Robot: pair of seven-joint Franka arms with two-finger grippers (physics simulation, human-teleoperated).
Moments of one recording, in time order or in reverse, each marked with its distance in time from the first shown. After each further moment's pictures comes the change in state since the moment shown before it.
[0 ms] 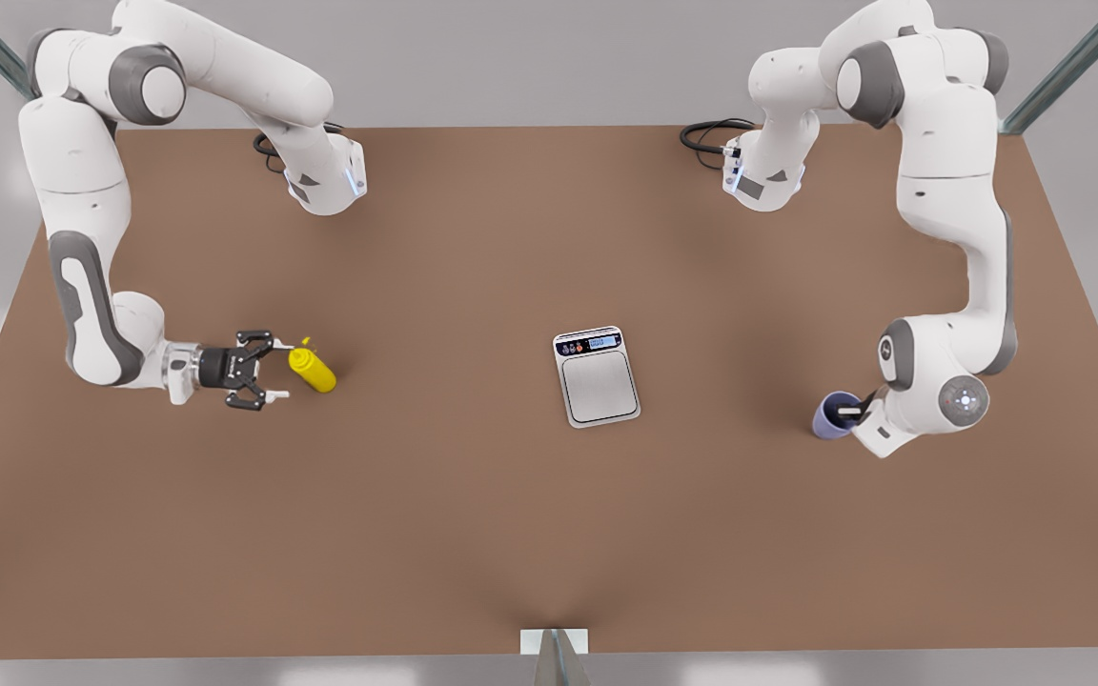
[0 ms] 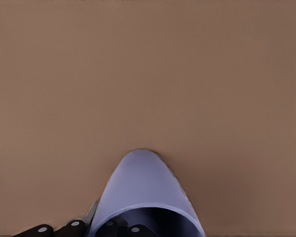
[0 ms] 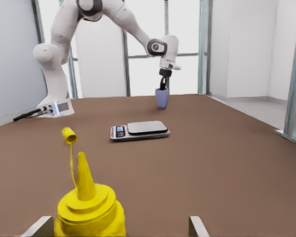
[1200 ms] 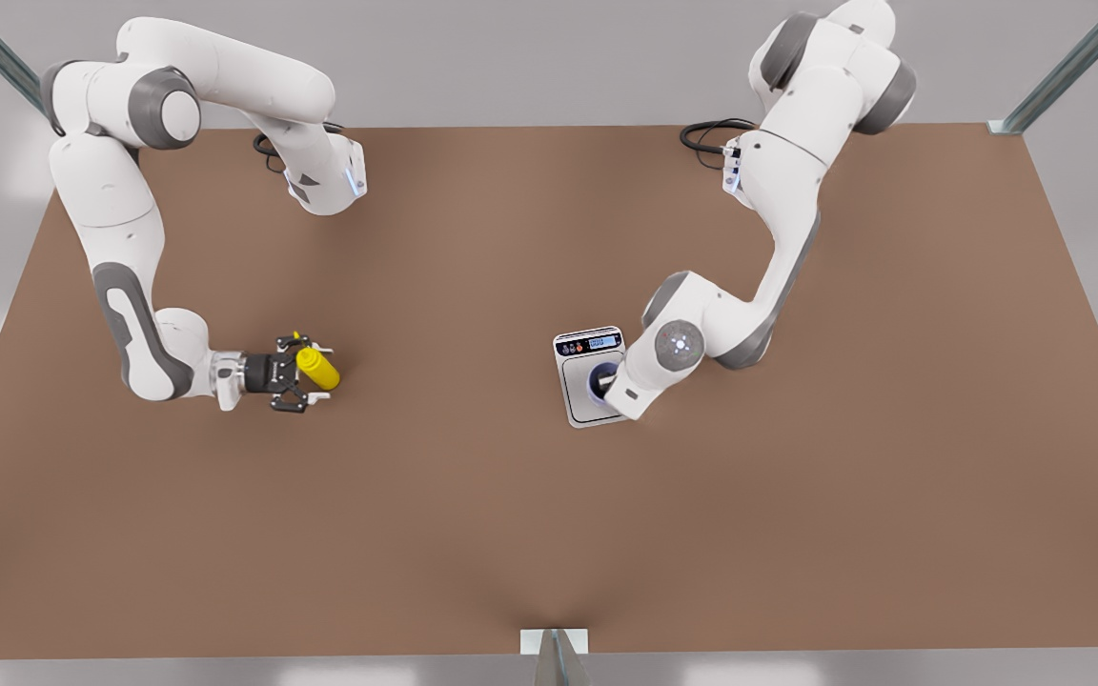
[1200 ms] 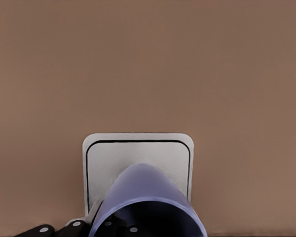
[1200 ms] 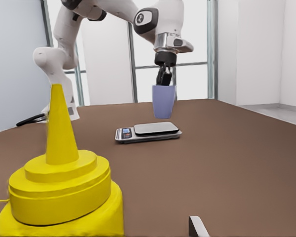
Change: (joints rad) left arm -0.373 0.076 -0.318 0.133 -0.092 0.049 -0.823; right arm 0.102 0.098 0.000 -0.008 0.076 0.031 -0.046
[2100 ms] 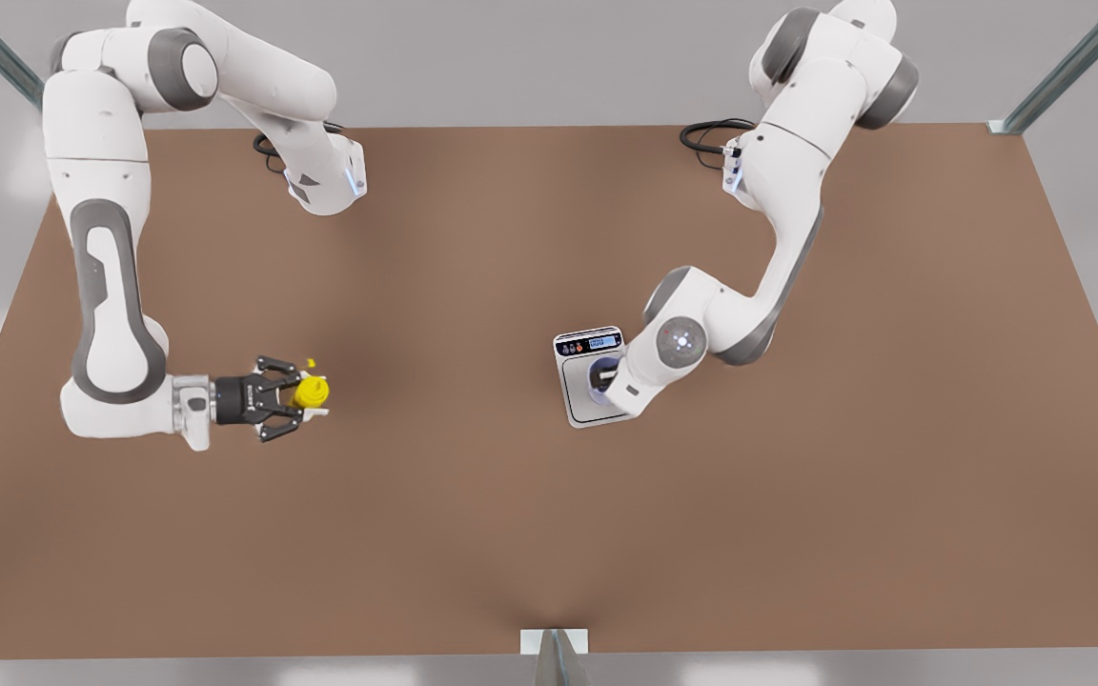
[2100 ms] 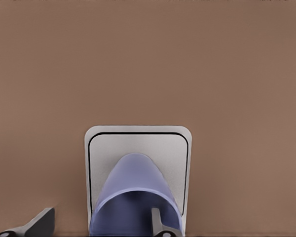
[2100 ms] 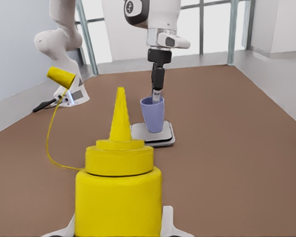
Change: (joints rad) left arm -0.002 -0.042 0.009 0.007 -0.026 -0.058 0.005; right arm 0.092 -0.153 0.104 0.351 -0.233 -0.011 0.554
